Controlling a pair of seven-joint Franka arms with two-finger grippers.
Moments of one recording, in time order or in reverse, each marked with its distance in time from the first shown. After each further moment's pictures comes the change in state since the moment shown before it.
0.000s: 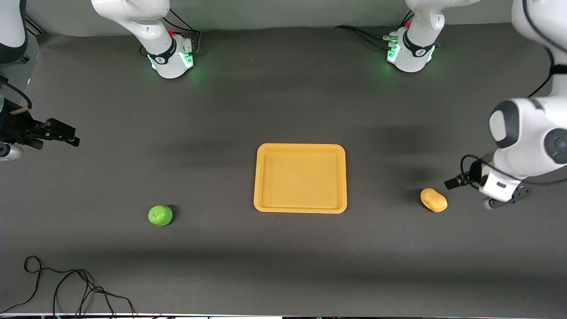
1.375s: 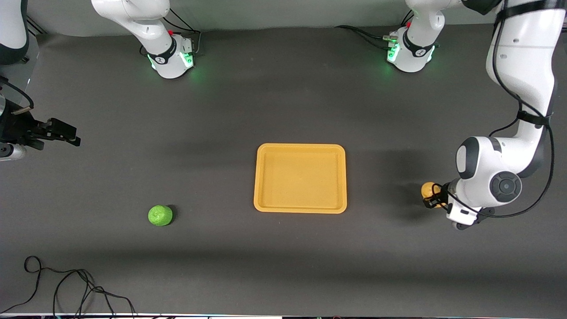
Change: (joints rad) left arm -0.096 0.199 -0.035 0.259 0.082 -0.214 -0.120; right arm 0.004 0.006 0.004 -0.001 -0.001 -0.002 -0.015
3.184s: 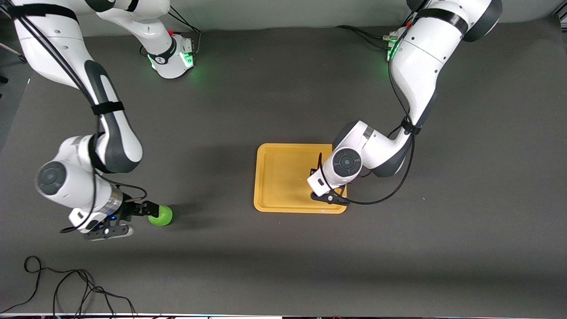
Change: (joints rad) left arm -0.344 0.189 -0.177 0.118 0.016 0.114 0.081; right arm 0.103 0.485 0.006 -0.115 0.046 0.736 0.047
